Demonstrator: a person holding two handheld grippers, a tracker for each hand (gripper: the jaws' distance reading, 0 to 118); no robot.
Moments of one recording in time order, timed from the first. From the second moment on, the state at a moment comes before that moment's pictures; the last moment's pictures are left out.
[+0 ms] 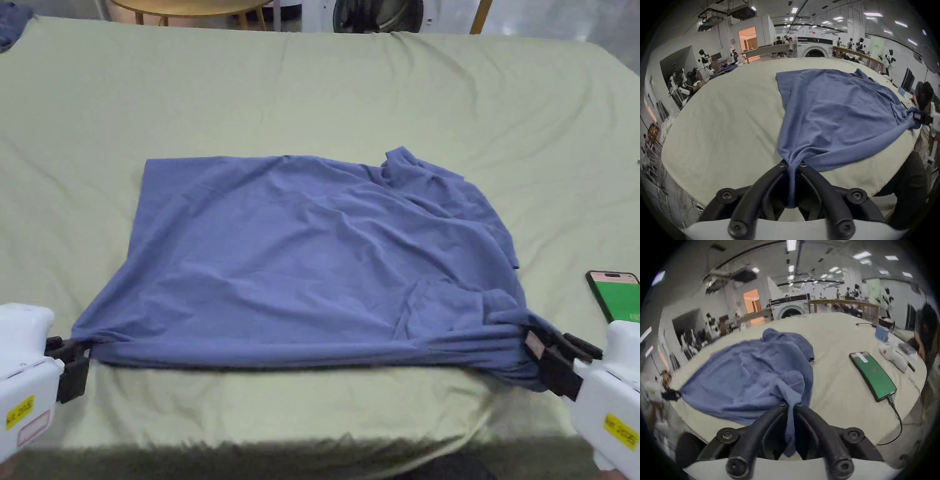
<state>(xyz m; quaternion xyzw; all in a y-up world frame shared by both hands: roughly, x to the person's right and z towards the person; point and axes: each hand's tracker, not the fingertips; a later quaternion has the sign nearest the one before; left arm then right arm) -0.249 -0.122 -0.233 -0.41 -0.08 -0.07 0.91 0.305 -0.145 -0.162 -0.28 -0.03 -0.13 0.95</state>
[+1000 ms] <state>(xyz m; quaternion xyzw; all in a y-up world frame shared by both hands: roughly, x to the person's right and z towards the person) -0.217 -0.075 -0.322 -0.27 -0.04 0.01 0.96 0.237 -0.091 -0.251 -0.23 -0.04 0.01 0.97</state>
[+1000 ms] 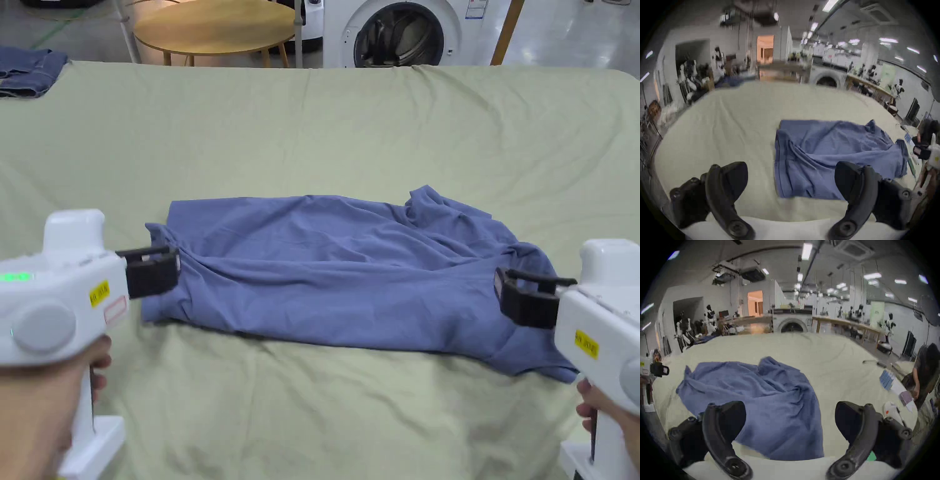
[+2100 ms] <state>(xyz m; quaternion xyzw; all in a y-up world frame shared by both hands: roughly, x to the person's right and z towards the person) -0.190 -0.167 -0.395 -0.41 -0.01 -0.05 0.91 0.281 -0.130 -0.221 -0.28 -0.09 -0.02 0.96</state>
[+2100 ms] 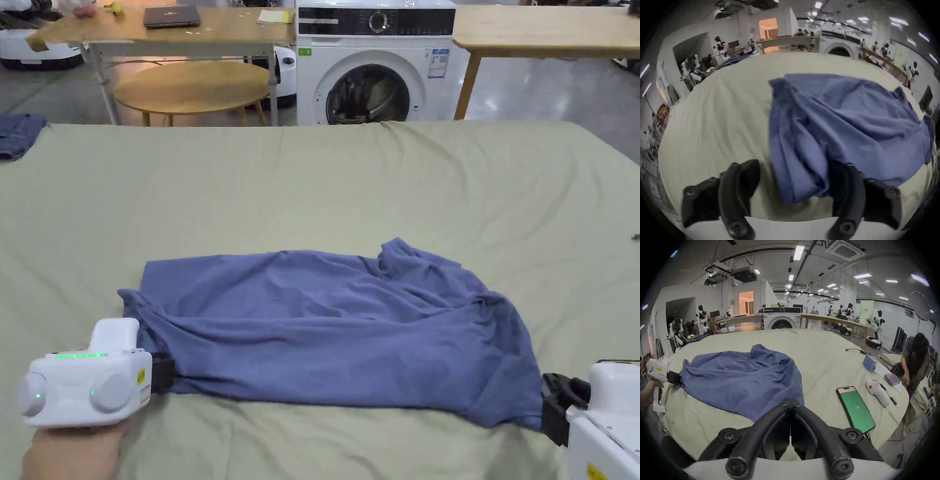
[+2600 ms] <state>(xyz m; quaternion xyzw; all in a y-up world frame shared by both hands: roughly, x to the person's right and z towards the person) -0.198 -0.135 -0.380 -0.40 -0.04 -0.03 0.91 0.285 -0.172 -0.276 -0.36 -0.01 -0.09 0.93</state>
